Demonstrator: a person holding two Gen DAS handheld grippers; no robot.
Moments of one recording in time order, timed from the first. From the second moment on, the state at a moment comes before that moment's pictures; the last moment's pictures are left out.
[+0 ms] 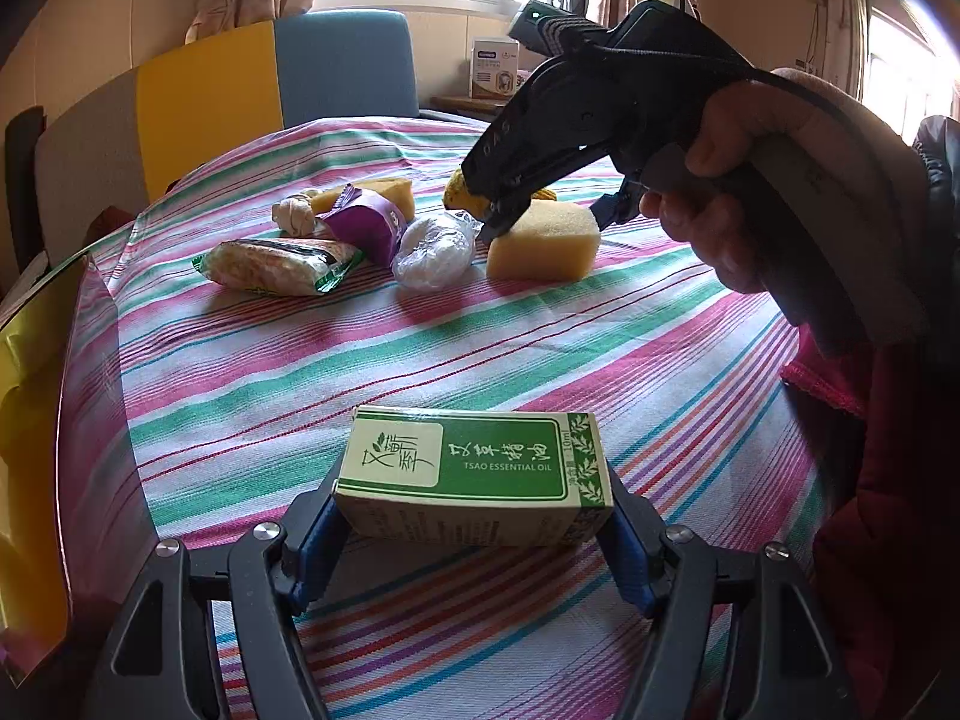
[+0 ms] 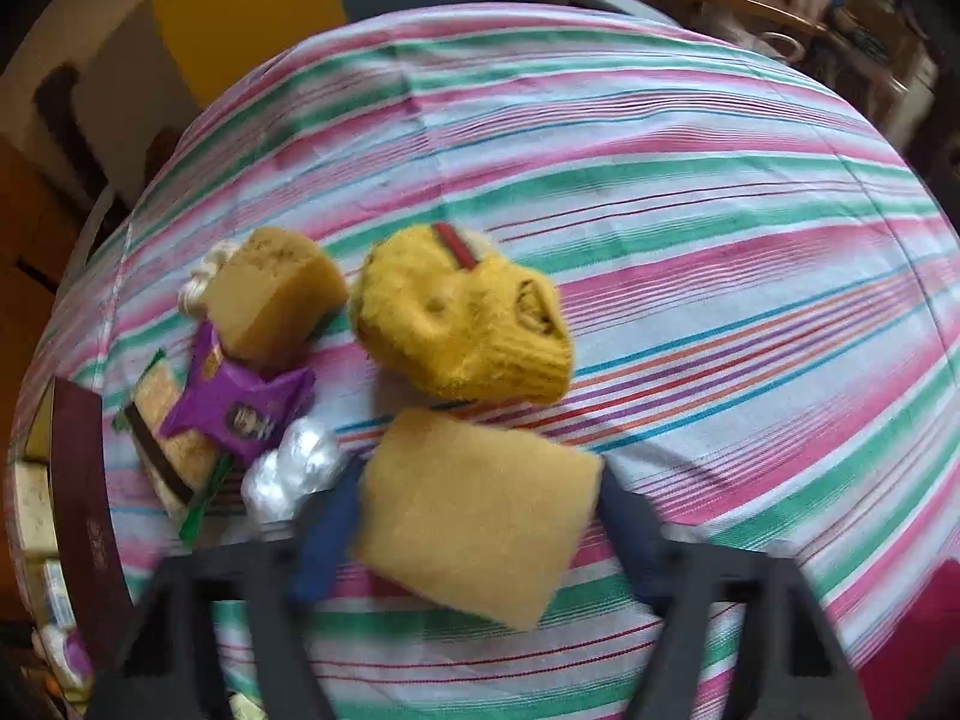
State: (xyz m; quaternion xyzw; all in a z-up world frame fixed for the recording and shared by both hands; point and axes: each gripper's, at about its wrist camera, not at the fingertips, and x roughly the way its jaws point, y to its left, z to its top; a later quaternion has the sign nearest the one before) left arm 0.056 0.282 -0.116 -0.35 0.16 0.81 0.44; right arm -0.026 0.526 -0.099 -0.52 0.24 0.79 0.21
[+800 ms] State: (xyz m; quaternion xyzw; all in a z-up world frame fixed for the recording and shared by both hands) left arm 0.060 0.279 -0.114 -0.35 0.17 0.81 0.43; right arm -0.027 0.523 -0.106 -0.54 0.22 0.79 0.19
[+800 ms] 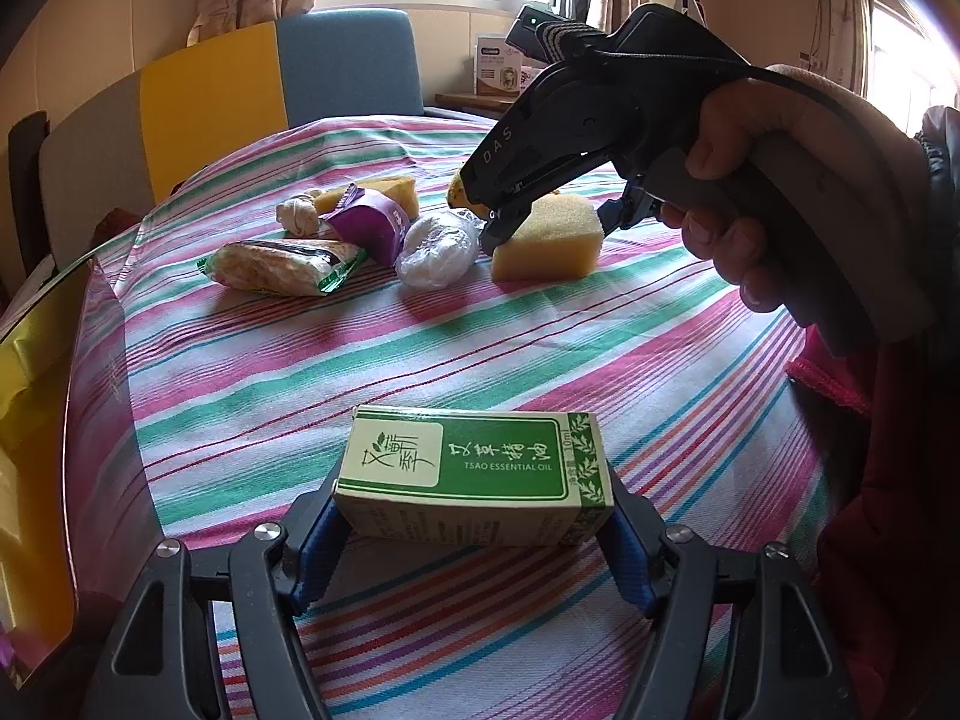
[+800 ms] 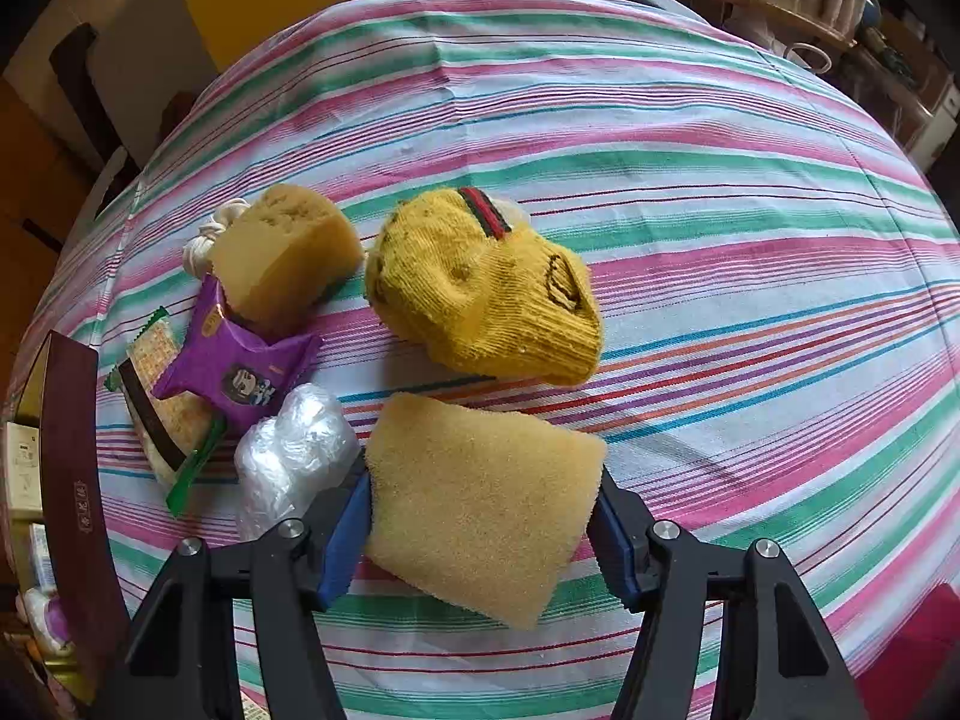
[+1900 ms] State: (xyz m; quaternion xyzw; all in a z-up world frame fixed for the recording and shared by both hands) left arm -0.005 0.168 -0.001 -0.38 0.04 0.86 0.35; right arm -0.022 0.514 -0.103 -0.54 0.15 0.80 0.19
